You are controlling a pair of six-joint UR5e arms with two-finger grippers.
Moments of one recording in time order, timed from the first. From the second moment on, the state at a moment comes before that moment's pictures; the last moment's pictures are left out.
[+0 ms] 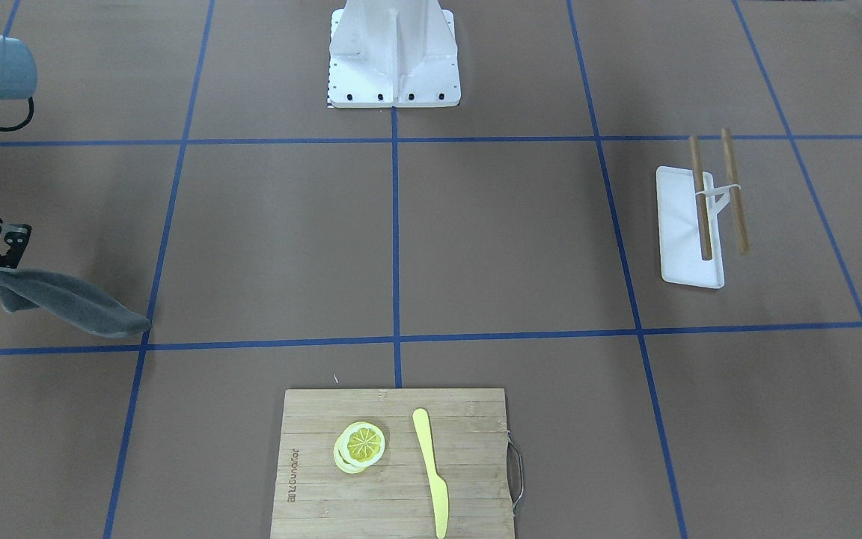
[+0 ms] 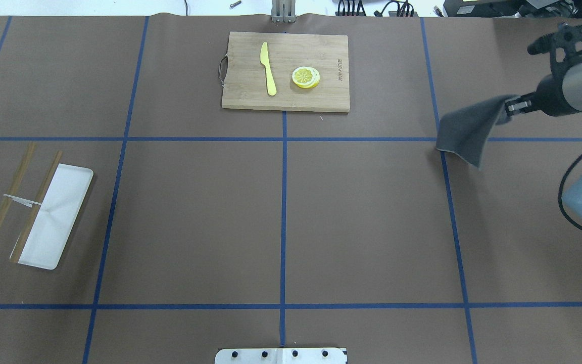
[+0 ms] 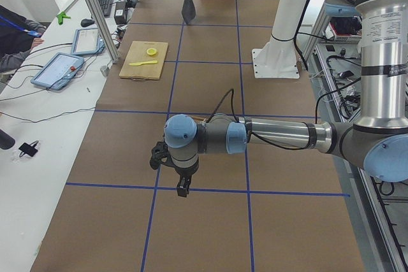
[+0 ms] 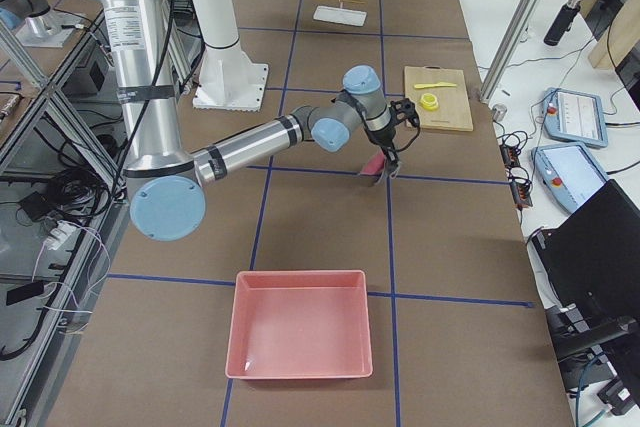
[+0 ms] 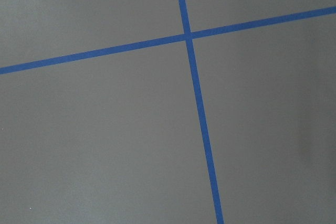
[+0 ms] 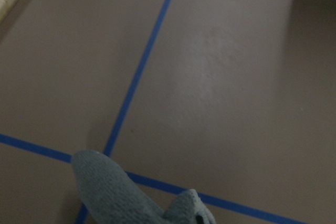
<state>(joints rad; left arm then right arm) -1.61 -1.47 -1.74 -1.47 -2.34 0.23 1.02 -1.58 1.84 -1.14 1.93 0.53</state>
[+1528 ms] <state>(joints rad) -1.61 -1.47 -1.73 -1.47 -2.34 0.23 0.56 -1.17 1.81 -1.41 1.66 1.09</state>
